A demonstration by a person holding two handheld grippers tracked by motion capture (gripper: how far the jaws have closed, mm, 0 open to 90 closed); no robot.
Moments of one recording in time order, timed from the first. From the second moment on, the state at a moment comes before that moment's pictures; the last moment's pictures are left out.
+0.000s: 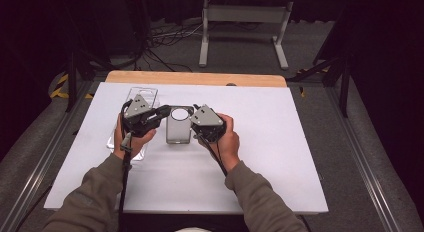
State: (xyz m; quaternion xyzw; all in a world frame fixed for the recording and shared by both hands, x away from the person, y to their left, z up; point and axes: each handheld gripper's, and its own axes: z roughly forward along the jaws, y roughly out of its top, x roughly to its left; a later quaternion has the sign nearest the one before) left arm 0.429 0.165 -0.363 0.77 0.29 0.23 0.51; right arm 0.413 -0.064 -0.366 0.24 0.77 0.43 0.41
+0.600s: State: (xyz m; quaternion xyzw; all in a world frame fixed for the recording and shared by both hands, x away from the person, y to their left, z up) left arm 0.429 0.167 -0.363 0.76 0.32 0.24 0.51; right arm 0.409 -0.089 -0.374 0.25 0.77 0.47 0.35
